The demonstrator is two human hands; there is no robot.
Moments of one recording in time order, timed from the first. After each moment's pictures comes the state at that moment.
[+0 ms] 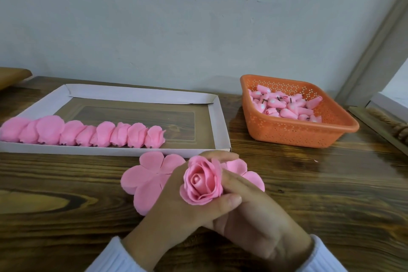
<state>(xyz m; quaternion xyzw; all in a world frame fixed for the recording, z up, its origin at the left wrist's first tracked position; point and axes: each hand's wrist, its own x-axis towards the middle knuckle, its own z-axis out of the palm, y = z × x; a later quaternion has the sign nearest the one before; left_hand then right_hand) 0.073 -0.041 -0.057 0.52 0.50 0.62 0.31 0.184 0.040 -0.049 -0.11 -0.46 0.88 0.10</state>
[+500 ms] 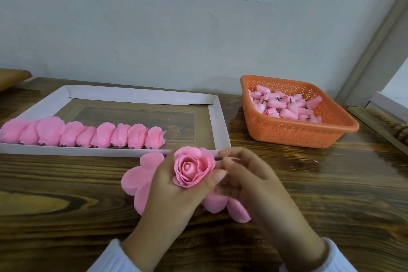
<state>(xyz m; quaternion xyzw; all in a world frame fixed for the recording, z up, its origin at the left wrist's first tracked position) 0.075 -0.033 -0.058 0.39 0.53 0.73 0.20 0.186 0.054 -0.047 -0.25 -0.60 0.70 0.28</state>
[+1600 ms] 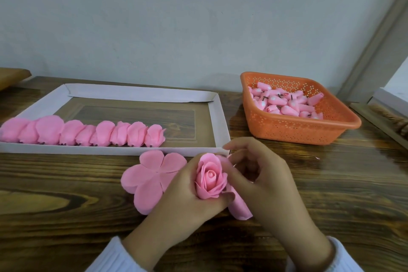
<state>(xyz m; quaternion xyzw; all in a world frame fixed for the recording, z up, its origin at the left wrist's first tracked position) 0.074 -0.031 -0.069 0.48 0.61 0.56 0.29 0.192 0.053 -0.035 -0.23 -0.81 0.38 0.38</state>
